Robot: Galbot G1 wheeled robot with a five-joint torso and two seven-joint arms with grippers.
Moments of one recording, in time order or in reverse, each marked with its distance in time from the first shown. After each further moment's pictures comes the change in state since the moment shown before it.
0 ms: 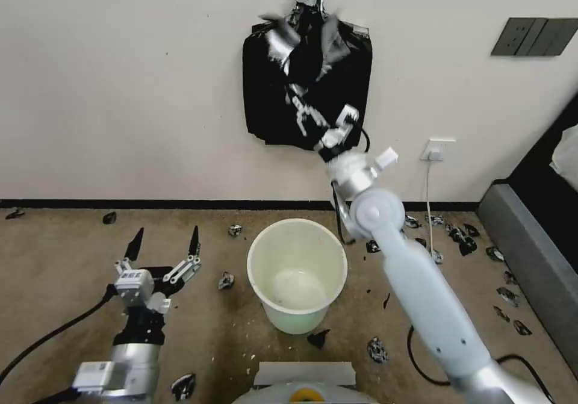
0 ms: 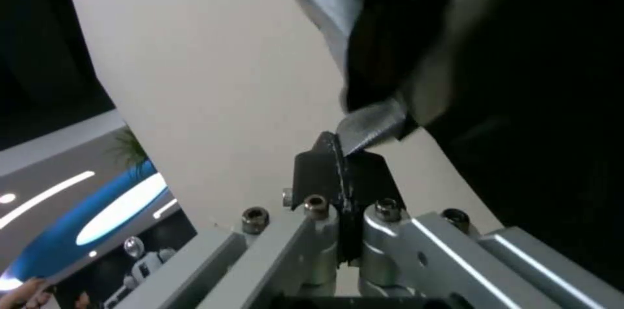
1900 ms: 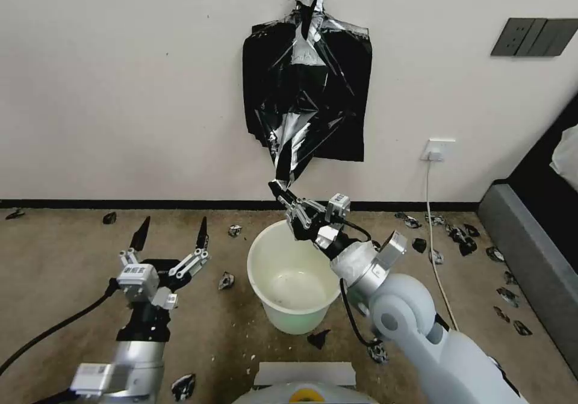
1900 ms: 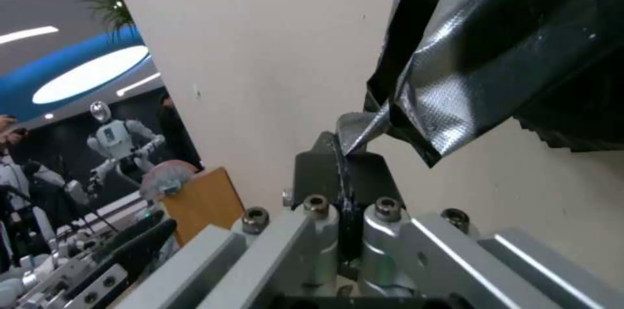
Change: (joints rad) left arm 0.008 0.019 0.032 -0.063 0.010 -0.008 0.005; right arm -0.353 -0.167 -0.060 0.234 -0.358 0.024 -0.036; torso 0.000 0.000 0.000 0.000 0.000
